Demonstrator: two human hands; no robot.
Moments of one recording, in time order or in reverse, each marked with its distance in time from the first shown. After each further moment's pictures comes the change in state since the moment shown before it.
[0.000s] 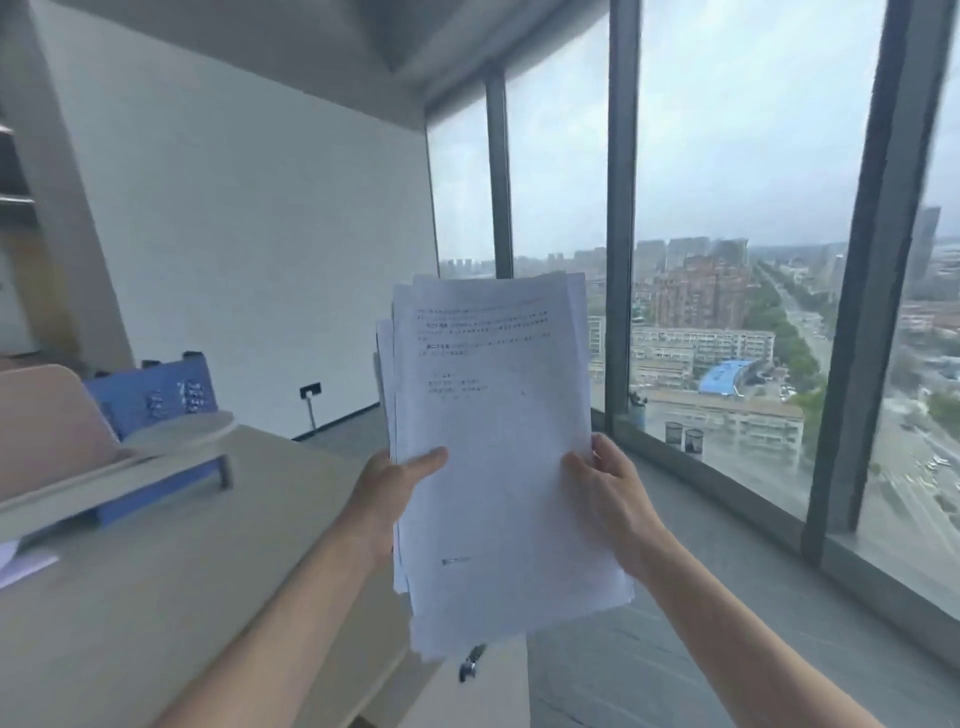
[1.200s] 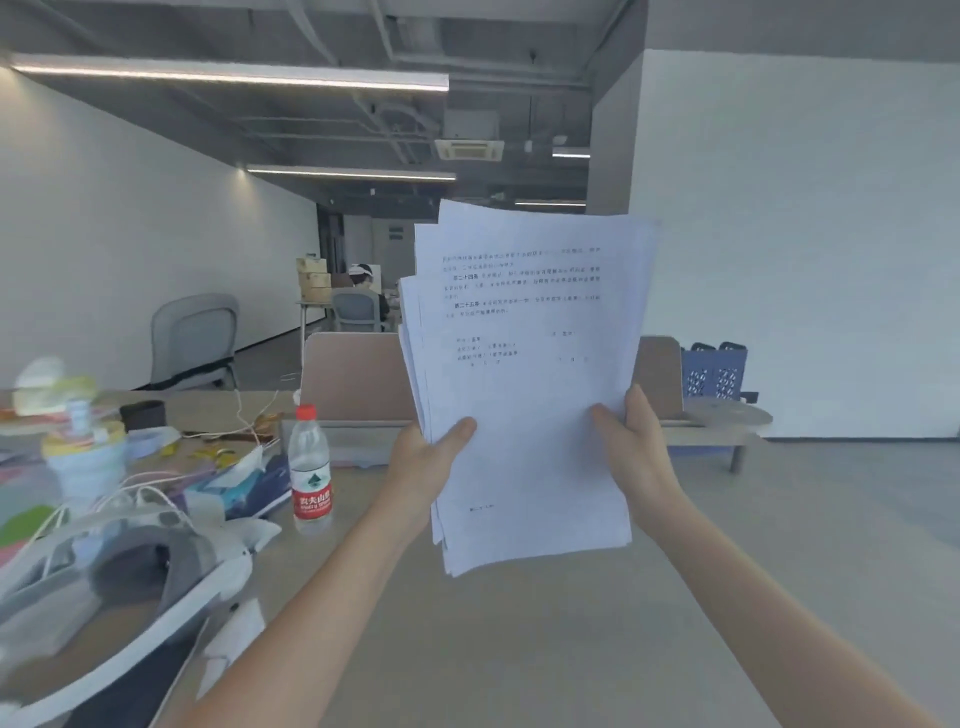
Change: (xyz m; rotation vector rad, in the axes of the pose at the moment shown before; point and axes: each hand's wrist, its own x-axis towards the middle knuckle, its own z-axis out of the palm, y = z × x) left_hand -0.325 0.074 -0.422 0.154 0.987 0.290; right_hand -0.195 -0.050 0.520 0.153 -0.809 -0.177
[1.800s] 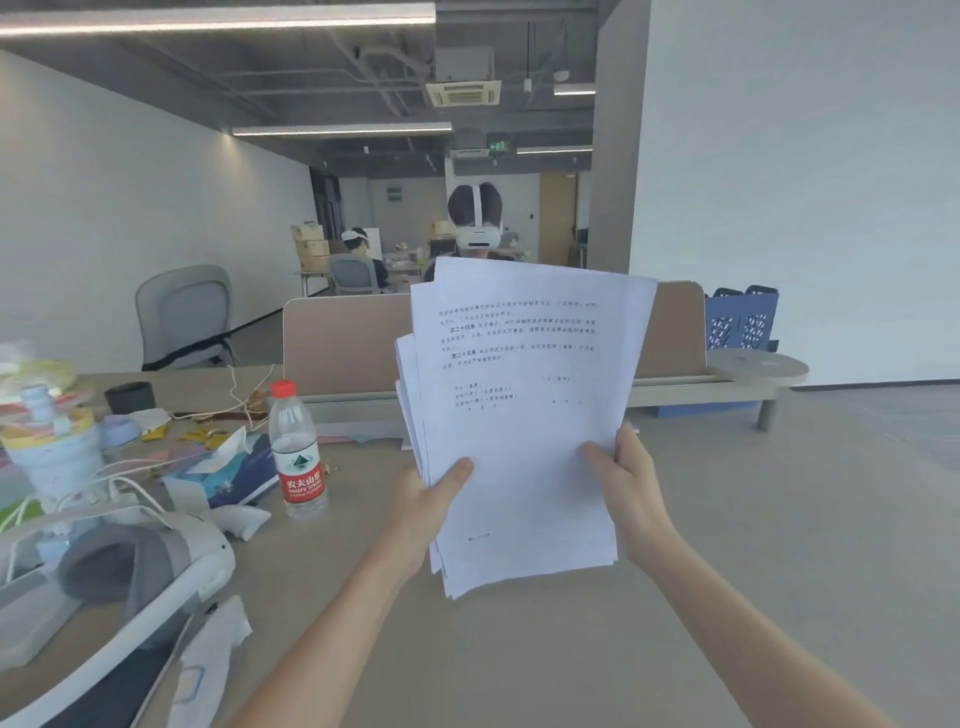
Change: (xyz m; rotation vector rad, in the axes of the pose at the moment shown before) left_hand 0.019 -0.094 -0.003 0.099 0.002 -0.127; right_hand -0.001 0.097 0.010 0.101 -0.017 0.184
